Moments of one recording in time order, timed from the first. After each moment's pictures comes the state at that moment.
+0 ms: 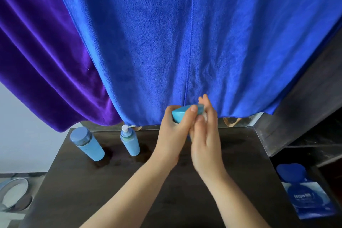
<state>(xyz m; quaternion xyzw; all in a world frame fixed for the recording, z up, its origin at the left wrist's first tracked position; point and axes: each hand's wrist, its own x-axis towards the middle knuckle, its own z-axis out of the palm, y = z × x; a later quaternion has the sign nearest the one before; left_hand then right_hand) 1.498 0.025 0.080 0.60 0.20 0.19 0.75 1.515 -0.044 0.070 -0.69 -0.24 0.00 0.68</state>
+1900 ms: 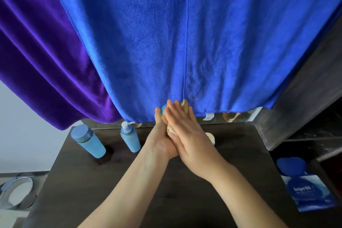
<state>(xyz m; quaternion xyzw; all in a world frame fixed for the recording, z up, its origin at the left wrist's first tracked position) 1.497 0.043 0.072 0.34 0.33 0.02 0.88 1.527 -0.050 0.046 -0.78 -0.51 -0.08 0.37</state>
